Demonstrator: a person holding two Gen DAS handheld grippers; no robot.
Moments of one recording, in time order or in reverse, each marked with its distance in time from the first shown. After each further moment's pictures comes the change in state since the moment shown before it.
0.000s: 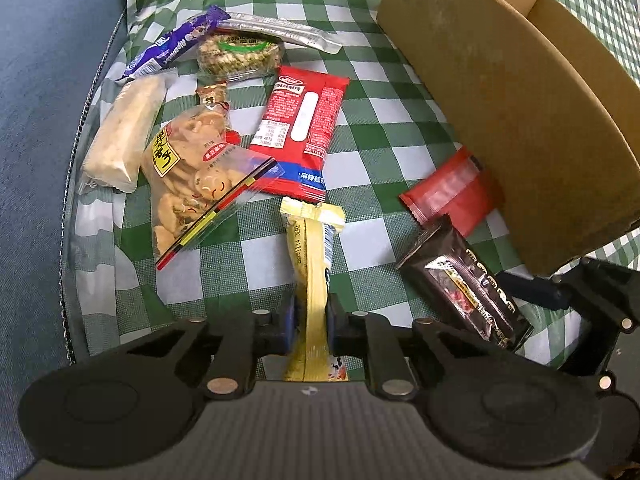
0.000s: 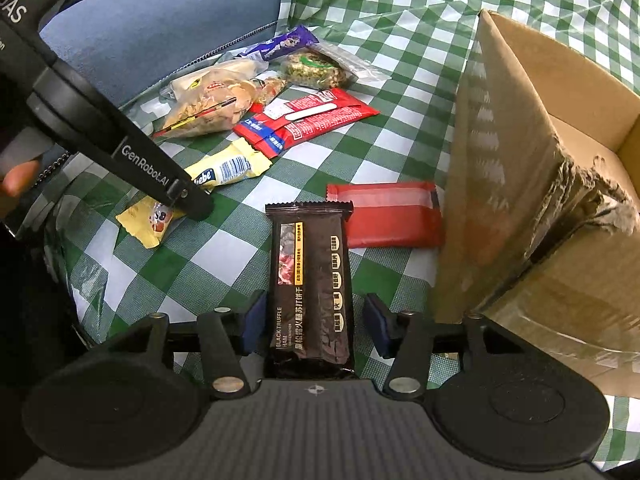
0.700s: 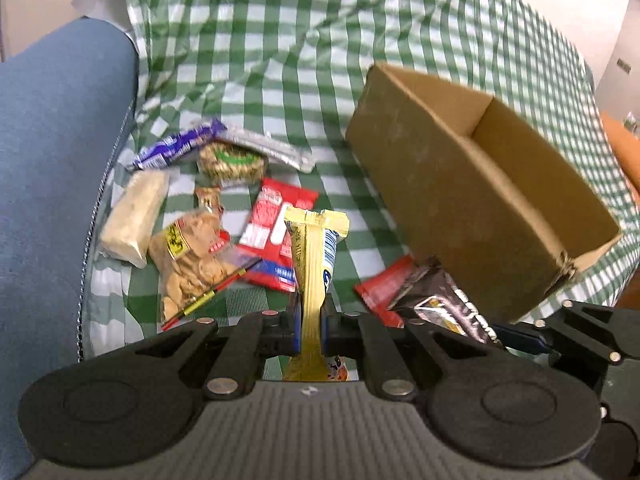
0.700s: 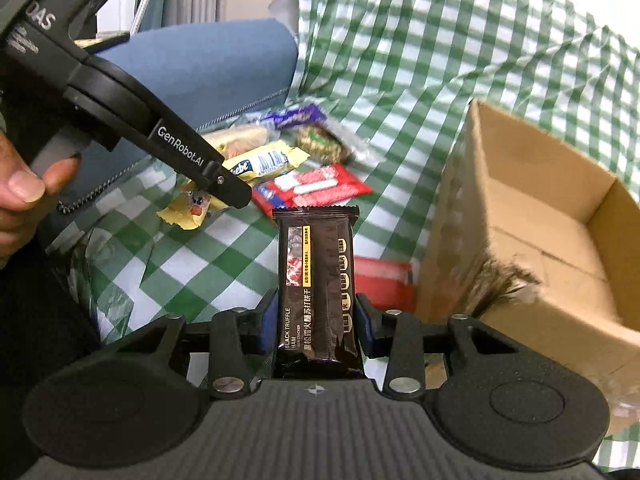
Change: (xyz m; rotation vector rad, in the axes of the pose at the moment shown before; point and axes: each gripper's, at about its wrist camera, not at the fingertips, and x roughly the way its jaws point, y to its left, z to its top) left arm -0.056 0.008 -0.011 -0.056 -0.343 -0.110; right arm -0.058 0.015 0.001 -0.096 -0.193 -0.055
